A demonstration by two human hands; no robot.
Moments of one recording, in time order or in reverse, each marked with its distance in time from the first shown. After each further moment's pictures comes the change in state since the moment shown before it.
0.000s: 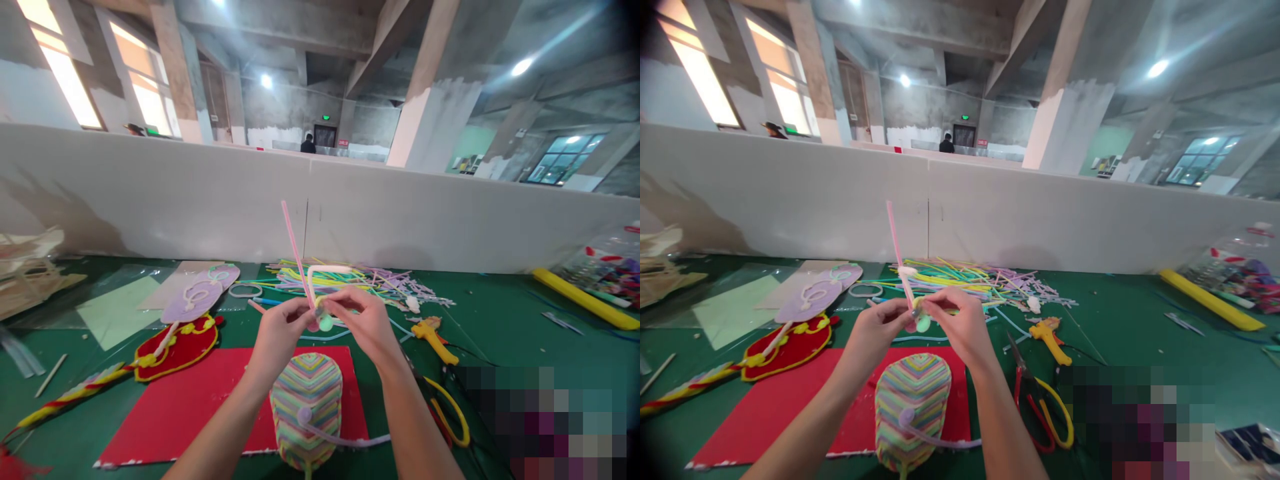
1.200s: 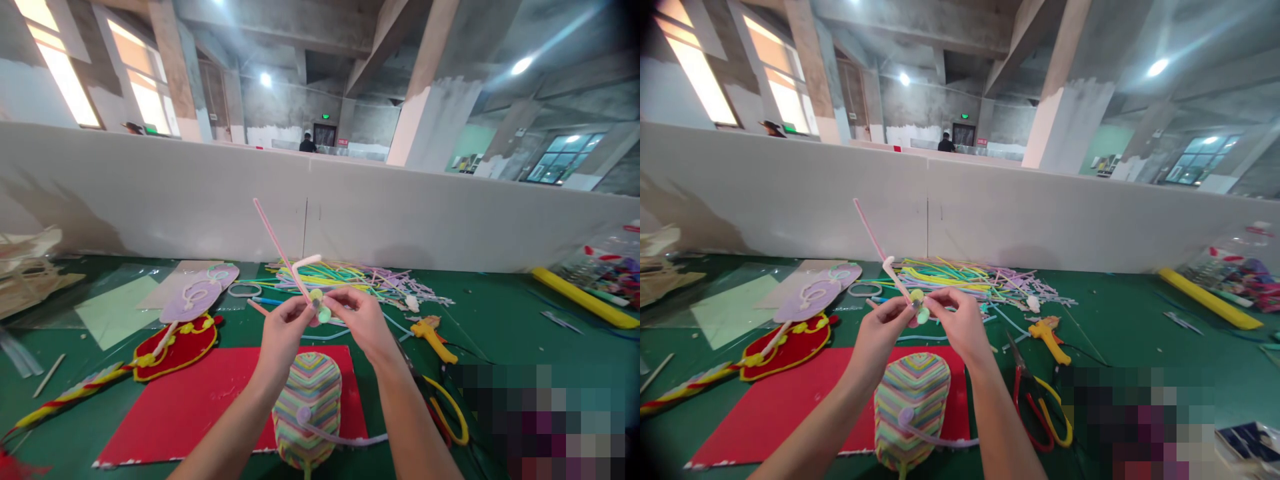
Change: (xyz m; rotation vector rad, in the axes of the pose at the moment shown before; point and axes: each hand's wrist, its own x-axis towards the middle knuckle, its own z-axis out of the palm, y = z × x) left_hand -0.001 -0.015 0.014 -0.185 0.137 -0.056; right_hand 0.004 0.014 0.005 0.097 0.062 0.168
